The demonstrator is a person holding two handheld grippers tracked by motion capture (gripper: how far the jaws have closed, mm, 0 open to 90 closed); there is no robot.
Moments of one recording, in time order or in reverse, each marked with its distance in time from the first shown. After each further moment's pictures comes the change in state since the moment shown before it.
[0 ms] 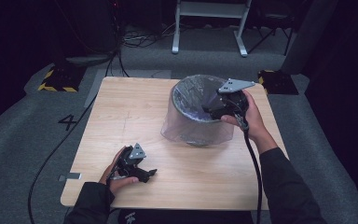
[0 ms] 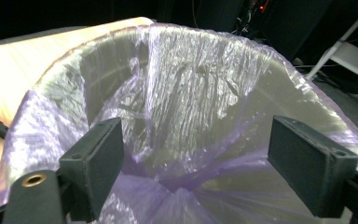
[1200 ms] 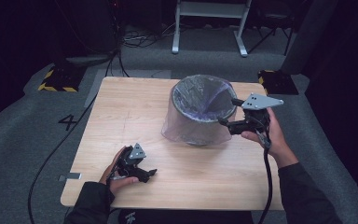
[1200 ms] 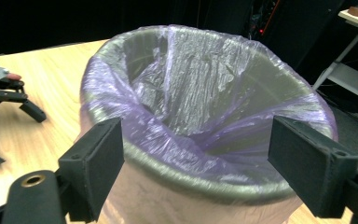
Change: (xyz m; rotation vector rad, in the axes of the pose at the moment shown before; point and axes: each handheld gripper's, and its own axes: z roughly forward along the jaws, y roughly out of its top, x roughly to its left) left arm 0.000 0.000 0.000 0.000 0.000 0.000; right arm 0.007 -0.035 -0.061 -0.098 0.025 -0.017
